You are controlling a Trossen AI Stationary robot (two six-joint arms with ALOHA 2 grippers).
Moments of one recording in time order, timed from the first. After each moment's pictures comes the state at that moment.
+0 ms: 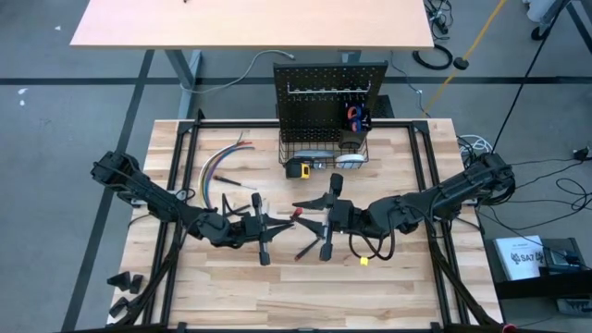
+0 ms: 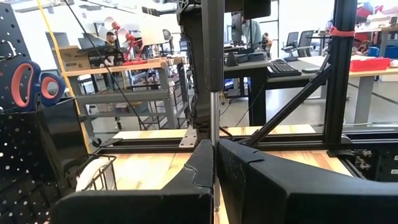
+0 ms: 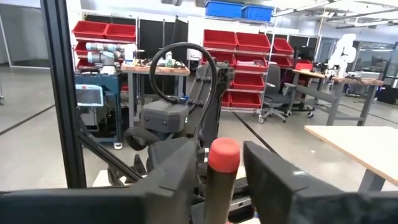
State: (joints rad) left arm -0.47 1.44 0.72 0.80 -0.61 0.16; right arm 0.42 1.53 1.33 0.31 0.58 -0.07
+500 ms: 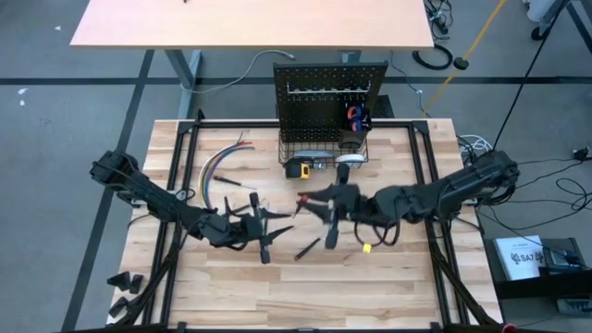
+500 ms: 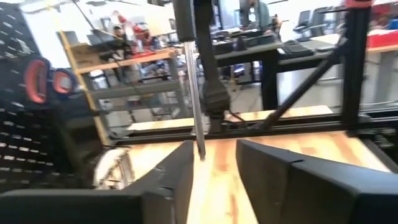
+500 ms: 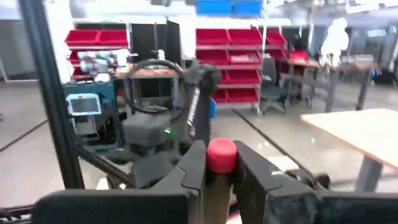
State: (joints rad) left arm -0.47 1.44 0.72 0.73 -0.65 0.20; right arm 0.39 1.48 1.33 0.25 0.57 0.02
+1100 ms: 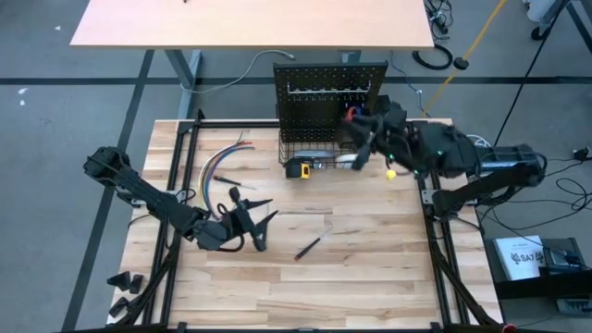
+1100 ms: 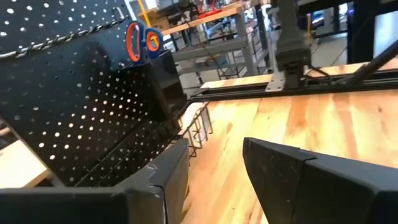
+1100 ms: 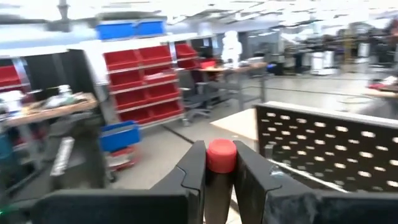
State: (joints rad) left arm -0.53 1.33 0.72 0.41 -1.03 0.14; right arm 0.10 1.17 1.33 -0.03 0.66 0.14
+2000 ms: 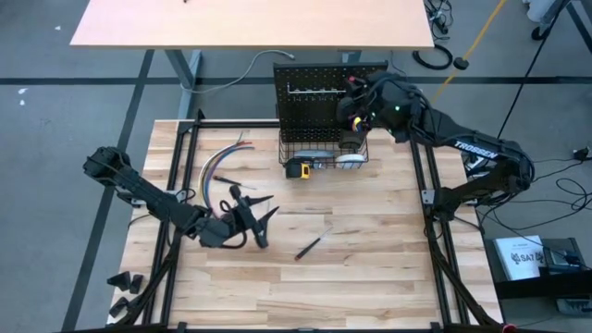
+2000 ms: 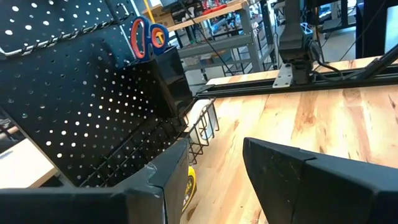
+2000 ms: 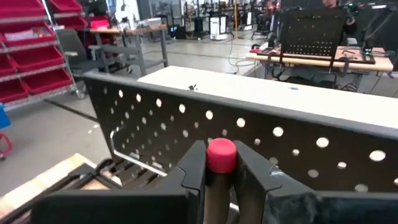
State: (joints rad) left arm -0.51 1.33 0.72 0.40 -1.03 0.15; right arm -0.33 1.32 1.44 -0.27 0.66 0.22
